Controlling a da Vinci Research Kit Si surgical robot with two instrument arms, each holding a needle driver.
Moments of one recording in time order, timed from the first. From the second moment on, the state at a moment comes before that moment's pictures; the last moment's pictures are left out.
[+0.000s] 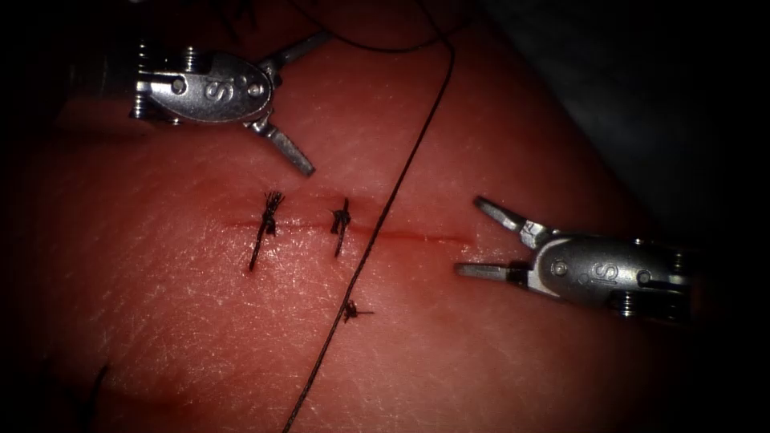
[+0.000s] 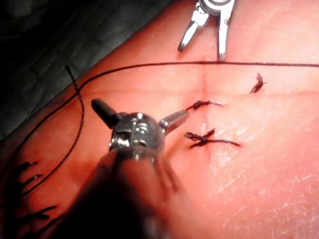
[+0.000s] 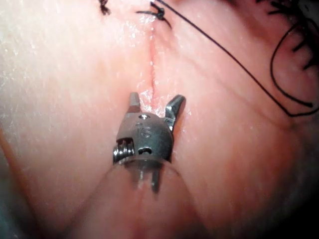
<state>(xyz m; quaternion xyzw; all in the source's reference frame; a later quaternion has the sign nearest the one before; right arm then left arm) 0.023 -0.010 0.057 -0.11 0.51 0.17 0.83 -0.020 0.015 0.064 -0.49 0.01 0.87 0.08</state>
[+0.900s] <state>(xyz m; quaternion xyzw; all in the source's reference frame) 0.023 -0.010 0.058 -0.10 0.50 0.21 0.83 -0.022 -0.002 0.053 -0.47 -0.20 0.79 0.34</state>
